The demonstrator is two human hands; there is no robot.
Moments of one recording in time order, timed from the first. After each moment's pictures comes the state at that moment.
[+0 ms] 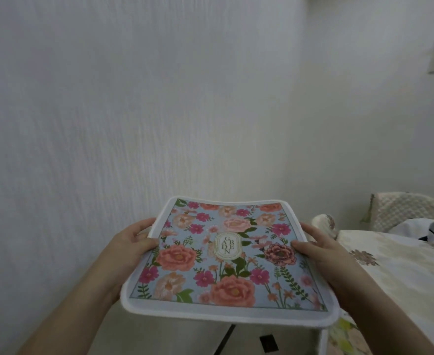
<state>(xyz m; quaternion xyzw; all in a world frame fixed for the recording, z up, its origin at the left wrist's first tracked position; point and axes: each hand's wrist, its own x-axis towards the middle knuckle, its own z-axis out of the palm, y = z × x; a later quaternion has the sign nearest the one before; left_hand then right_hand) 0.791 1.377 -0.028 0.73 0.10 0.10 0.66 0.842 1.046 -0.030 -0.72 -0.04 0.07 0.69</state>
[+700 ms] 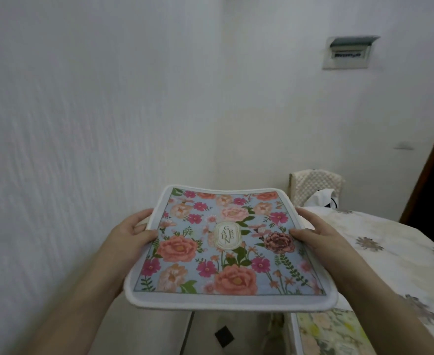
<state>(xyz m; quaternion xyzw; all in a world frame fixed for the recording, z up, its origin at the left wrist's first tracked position) 1.004 1.388 -0.045 0.72 -0.03 0.00 0.70 0.930 1.067 -0.035 -0.74 0.08 -0.08 0.66</state>
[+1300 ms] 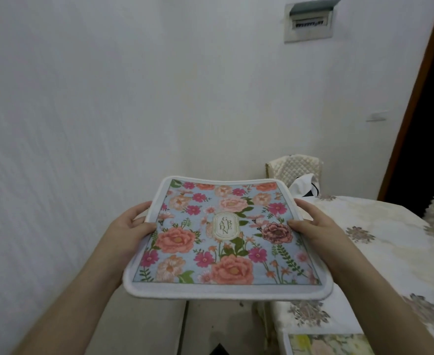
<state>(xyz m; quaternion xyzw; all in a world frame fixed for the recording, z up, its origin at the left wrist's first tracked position) 1.192 1.239 -0.034 0.75 -0.07 -0.06 0.66 1.073 0.935 -0.054 -0.69 0.14 -0.13 0.70</state>
